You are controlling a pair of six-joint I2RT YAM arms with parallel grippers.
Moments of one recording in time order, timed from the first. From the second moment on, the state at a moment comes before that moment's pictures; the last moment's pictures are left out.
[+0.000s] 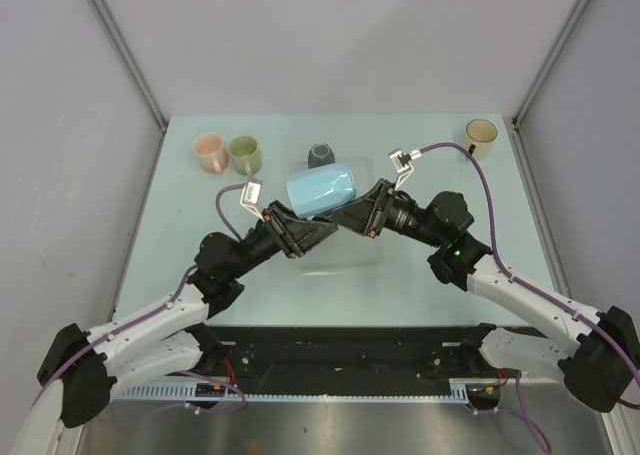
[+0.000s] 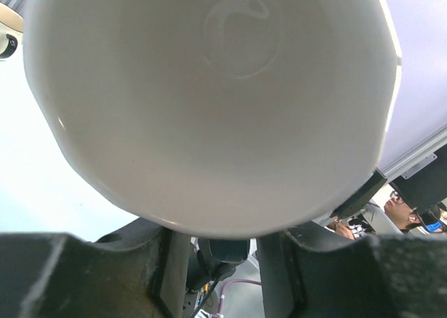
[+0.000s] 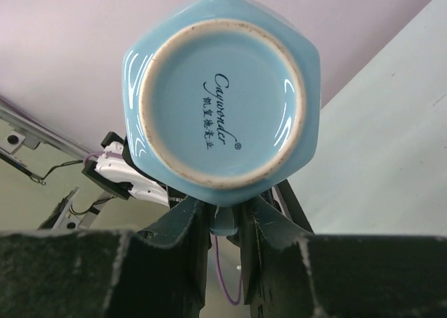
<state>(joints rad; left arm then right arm) -0.76 0.91 0.47 0.80 0.30 -1.00 0.74 1.08 0.78 0.53 -0.49 0.97</state>
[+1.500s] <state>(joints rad) -0.76 0.90 0.52 0.63 0.33 -0.91 0.76 1.06 0.80 0.37 -0.47 0.83</state>
